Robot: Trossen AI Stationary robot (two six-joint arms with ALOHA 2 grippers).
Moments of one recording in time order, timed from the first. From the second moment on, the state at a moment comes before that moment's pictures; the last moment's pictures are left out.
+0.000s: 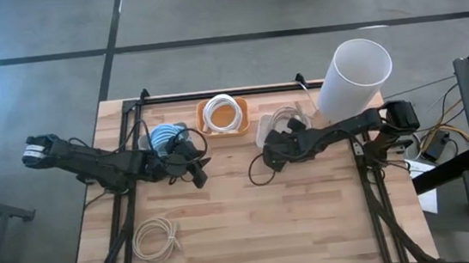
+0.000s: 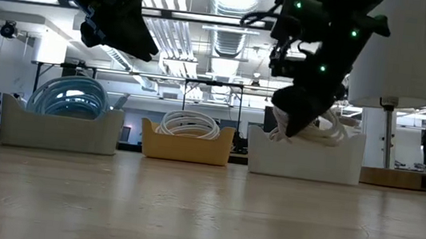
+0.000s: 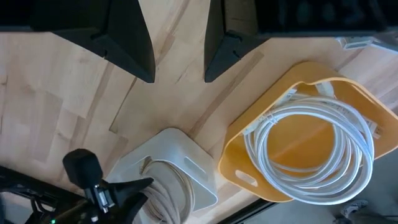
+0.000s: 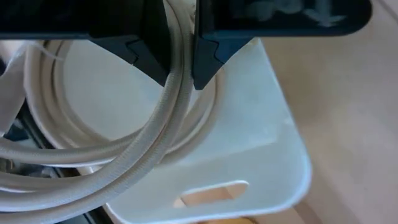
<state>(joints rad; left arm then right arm) -0.17 1.09 0.72 -0.24 -0.55 -0.54 0.02 1.67 1.02 -0.64 0.65 0.55</state>
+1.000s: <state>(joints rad) -0.18 1.09 0.72 -0.24 -0.53 -0.53 0.05 1.67 1.12 -0.60 0.59 0.57</state>
